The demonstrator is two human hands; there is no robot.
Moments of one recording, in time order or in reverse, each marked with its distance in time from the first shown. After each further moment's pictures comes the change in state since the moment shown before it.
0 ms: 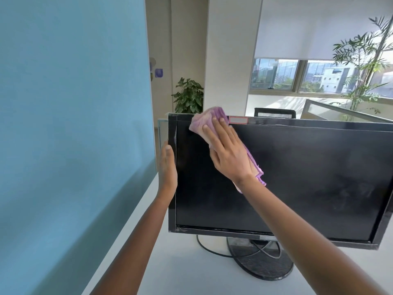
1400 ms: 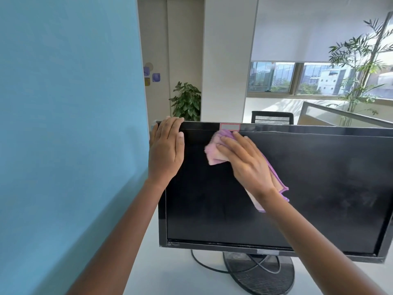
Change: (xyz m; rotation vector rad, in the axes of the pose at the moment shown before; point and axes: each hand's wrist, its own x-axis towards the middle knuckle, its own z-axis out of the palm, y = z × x) left_hand 0.040 0.041 0.021 0.831 0.036 0.691; right_hand -0.028 0.047 -0.016 -0.030 0.108 -0.003
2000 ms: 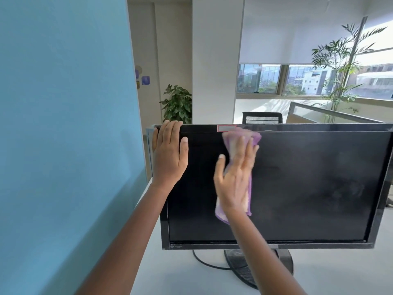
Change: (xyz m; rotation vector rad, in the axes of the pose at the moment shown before) left_hand -0.005 0.000 -0.001 -0.020 -0.032 -0.016; right_hand 0.005 -0.079 0.018 0.272 0.215 0.828
